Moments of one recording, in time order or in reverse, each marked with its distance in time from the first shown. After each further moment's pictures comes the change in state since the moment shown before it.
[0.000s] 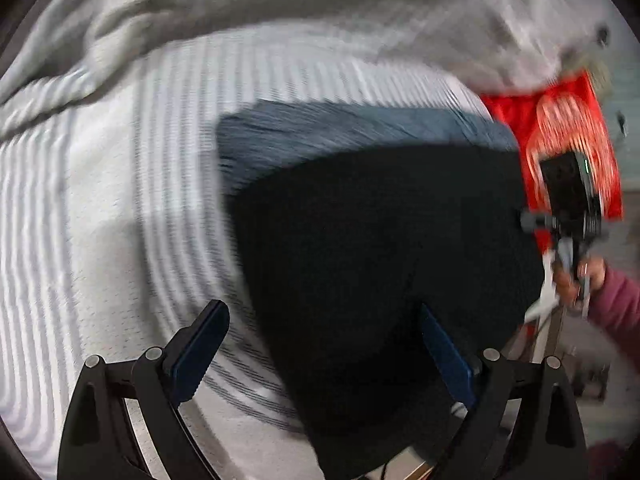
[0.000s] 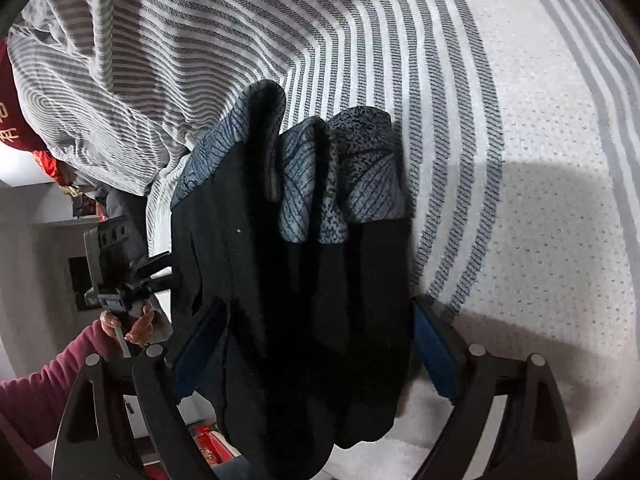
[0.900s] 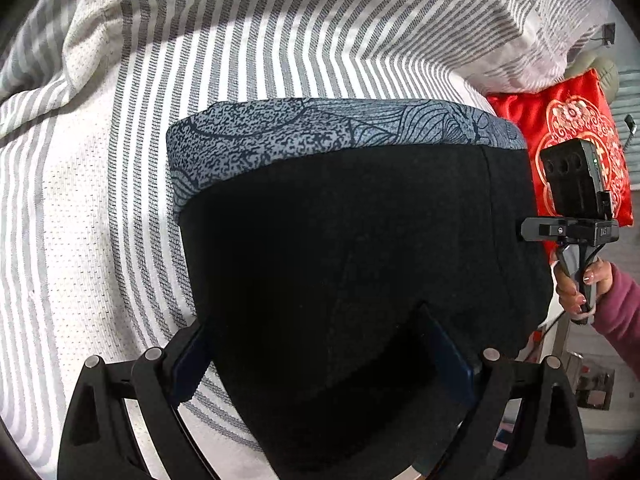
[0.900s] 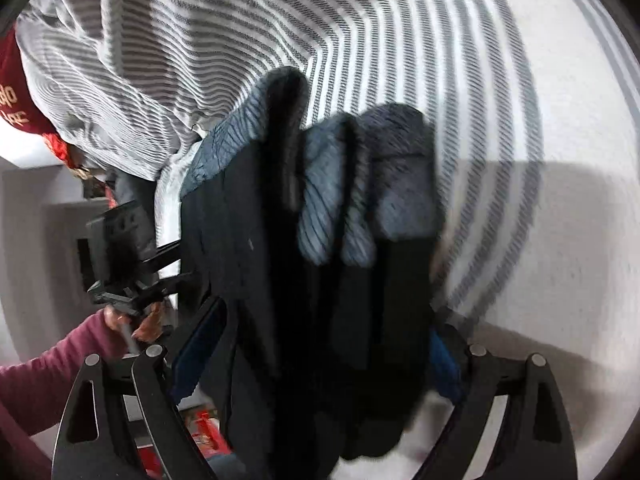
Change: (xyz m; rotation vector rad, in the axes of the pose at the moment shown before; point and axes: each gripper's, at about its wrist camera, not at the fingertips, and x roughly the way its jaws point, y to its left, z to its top) left arm 0.014 -0.010 0.010 -0.062 -0.038 0.026; right arm 0.021 0.008 0.017 -0.037 0.035 0.015
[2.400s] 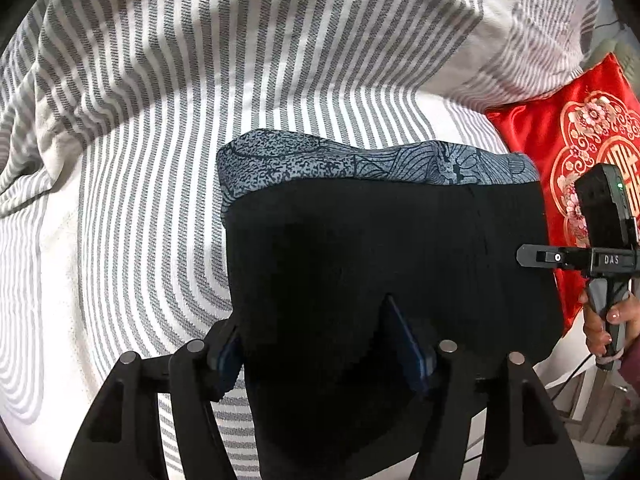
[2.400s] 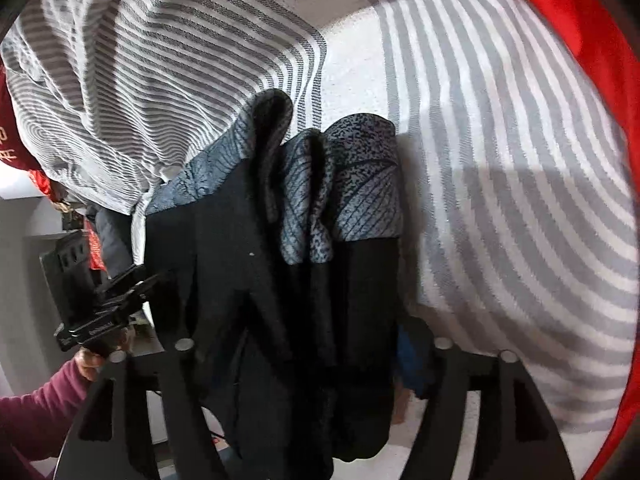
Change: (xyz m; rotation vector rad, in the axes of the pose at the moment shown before) left arm 0.030 -0.154 0.037 -0.007 -0.117 0.241; right arm -0.097 -0.075 -0.014 0.054 -0.091 -0.111
